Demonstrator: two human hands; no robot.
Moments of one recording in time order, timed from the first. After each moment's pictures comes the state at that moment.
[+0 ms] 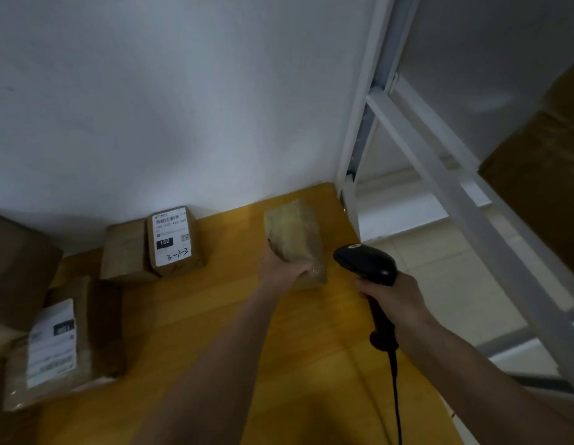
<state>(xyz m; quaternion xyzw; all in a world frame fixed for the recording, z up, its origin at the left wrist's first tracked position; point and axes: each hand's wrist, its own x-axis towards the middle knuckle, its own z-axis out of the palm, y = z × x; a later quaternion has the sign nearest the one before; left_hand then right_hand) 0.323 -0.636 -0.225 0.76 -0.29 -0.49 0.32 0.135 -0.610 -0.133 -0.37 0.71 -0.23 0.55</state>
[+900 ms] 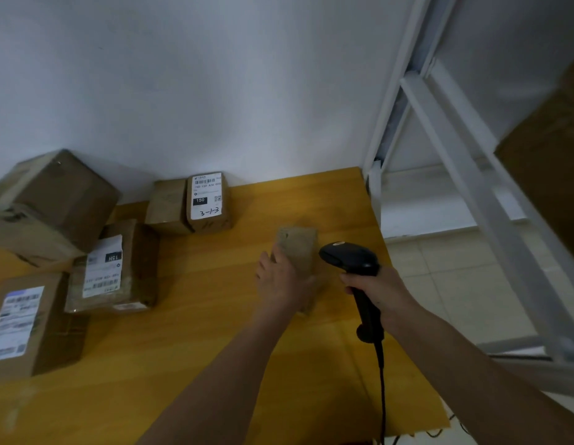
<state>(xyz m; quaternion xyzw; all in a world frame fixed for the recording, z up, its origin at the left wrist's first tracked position) 0.294 -0.540 -0.199 0.88 -0.37 -0.29 0.08 0.138 -0.576 -0.143 -0.40 0.64 -0.15 0.64</state>
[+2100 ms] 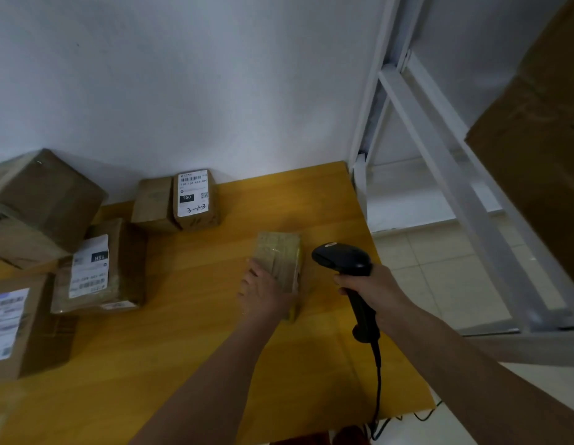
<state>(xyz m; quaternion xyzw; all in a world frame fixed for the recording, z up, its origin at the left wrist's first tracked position) 0.286 -0.517 -0.226 0.90 -0.33 -0.29 0.02 0.119 -0.561 -0.137 -0.40 0.64 -0.14 0.64</state>
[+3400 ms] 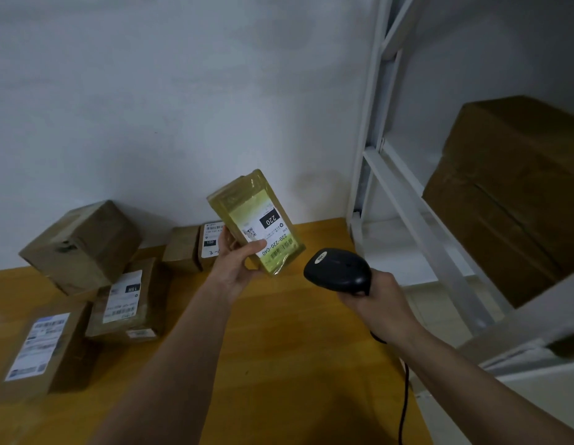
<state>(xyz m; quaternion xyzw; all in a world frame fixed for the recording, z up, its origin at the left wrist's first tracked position) 0.350 -0.521 -0.084 0.48 -0.14 -0.55 0.67 0.102 -0.528 -0.052 -0.67 0.52 -0.23 0.47</state>
